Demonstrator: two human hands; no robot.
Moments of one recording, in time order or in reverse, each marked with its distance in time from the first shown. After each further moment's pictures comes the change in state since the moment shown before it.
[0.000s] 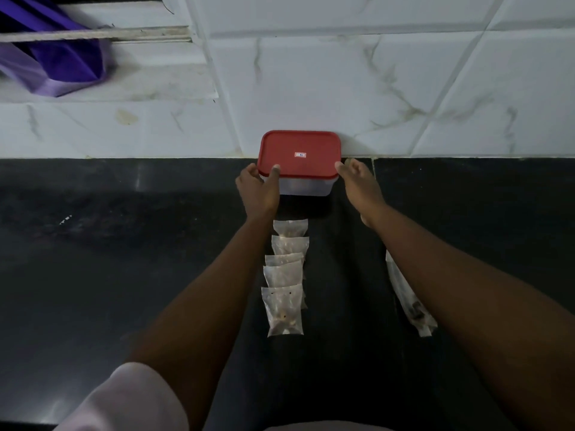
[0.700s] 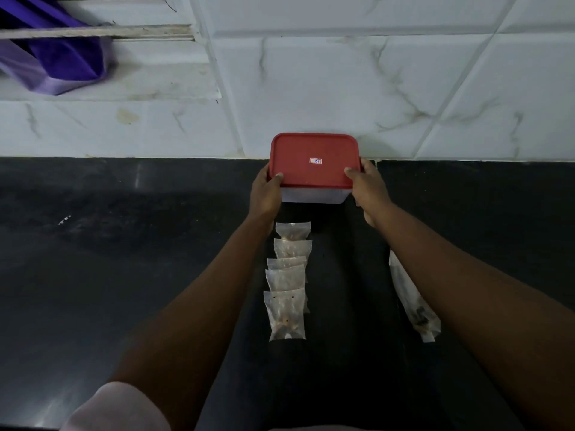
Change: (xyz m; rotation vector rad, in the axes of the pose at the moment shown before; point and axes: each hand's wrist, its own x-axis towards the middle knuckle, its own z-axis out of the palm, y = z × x) left_hand -0.005 0.013 -0.003 -0.068 -0.262 -0.076; right_hand 0.009 -0.007 0.002 0.064 0.036 0.022
